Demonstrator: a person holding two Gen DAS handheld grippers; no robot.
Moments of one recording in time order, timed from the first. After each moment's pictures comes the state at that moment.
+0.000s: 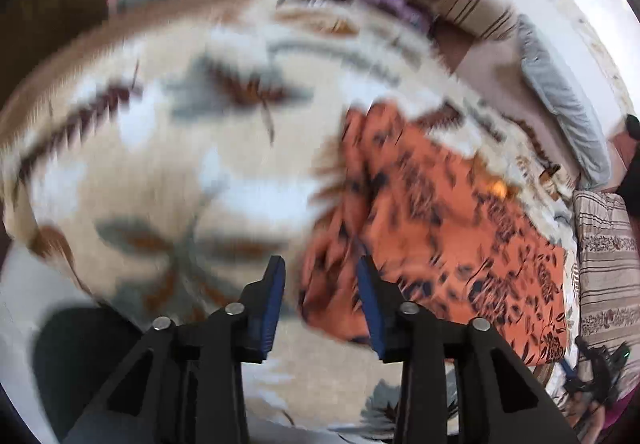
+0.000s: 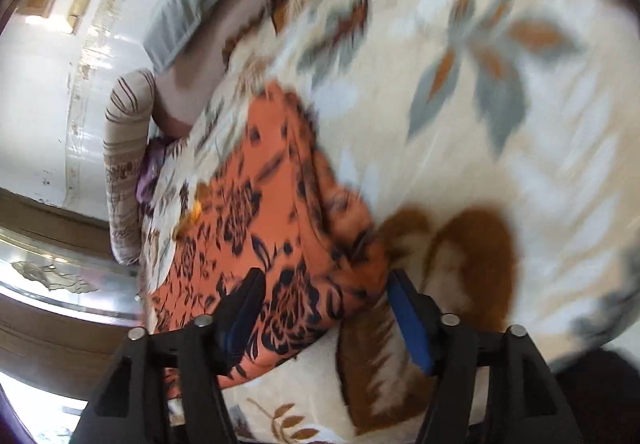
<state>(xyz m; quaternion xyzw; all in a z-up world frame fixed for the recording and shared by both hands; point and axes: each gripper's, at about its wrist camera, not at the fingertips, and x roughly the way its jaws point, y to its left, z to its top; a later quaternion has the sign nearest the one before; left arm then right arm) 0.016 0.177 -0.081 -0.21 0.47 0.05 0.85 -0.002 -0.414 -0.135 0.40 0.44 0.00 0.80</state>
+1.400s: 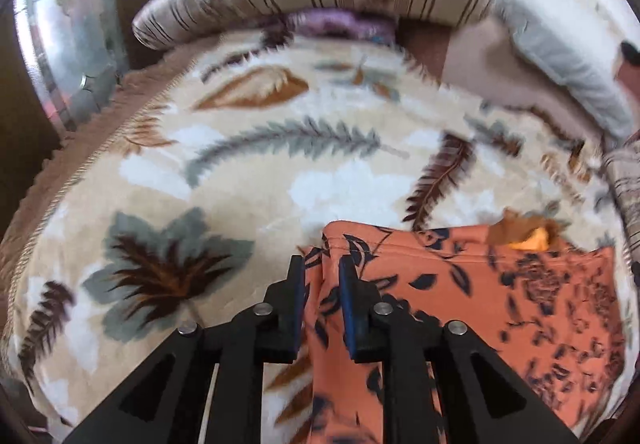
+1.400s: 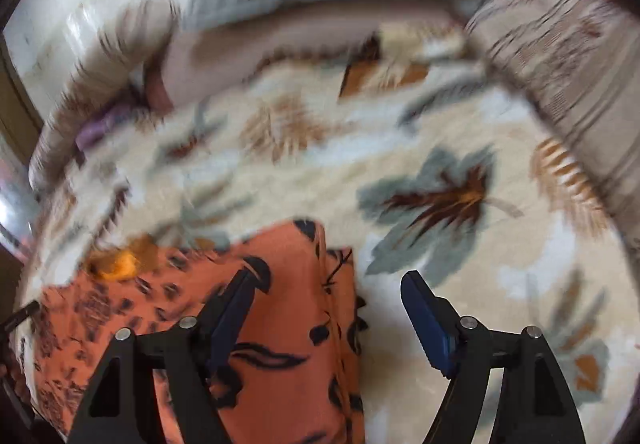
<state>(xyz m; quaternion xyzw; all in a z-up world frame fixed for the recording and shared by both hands) 0.156 0.151 -0.078 -0.07 0.44 0.04 0.89 0.141 -0.363 -0.090 0.14 0.40 -0.02 0.90</state>
